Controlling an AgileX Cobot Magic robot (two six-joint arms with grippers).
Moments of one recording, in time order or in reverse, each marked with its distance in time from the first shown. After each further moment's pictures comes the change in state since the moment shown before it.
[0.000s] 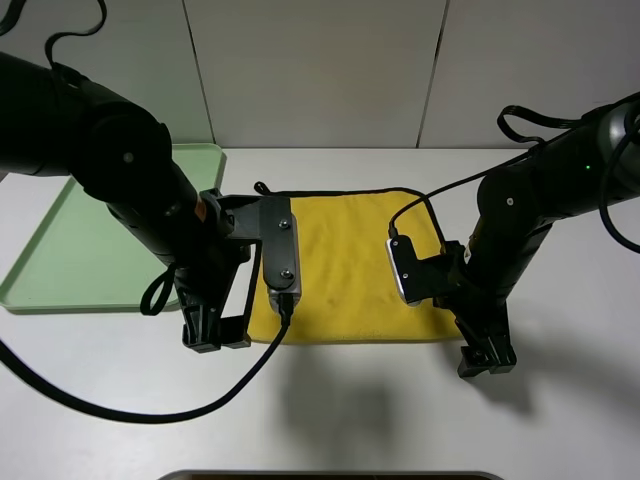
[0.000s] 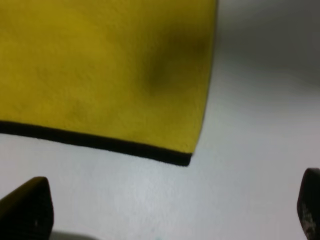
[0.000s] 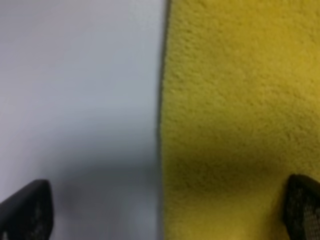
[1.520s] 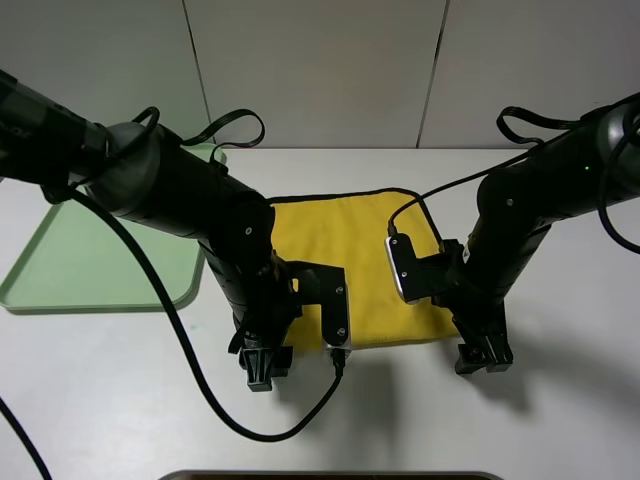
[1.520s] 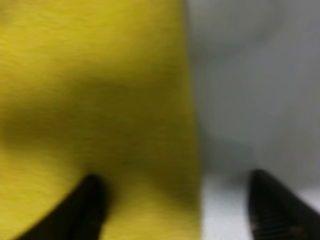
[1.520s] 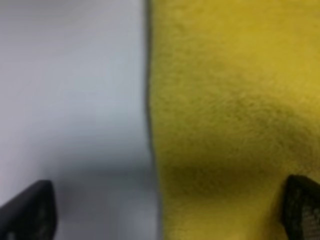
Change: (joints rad) left arm -0.074 0.357 -0.125 -0.052 -0.058 0.045; right arm 0.000 0.001 -0.001 0.000 -0.032 0.000
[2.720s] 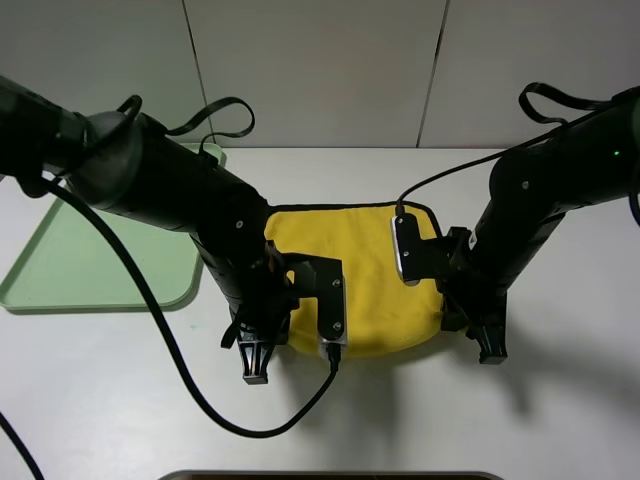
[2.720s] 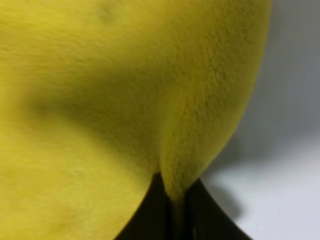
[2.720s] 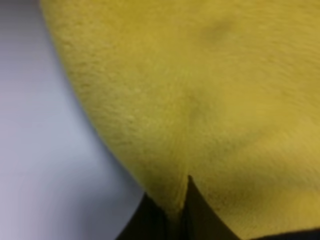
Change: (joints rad) left arm 0.000 -0.070 0.011 0.025 -0.004 0.000; right arm -0.001 -0.108 0.004 0.058 0.039 0.089
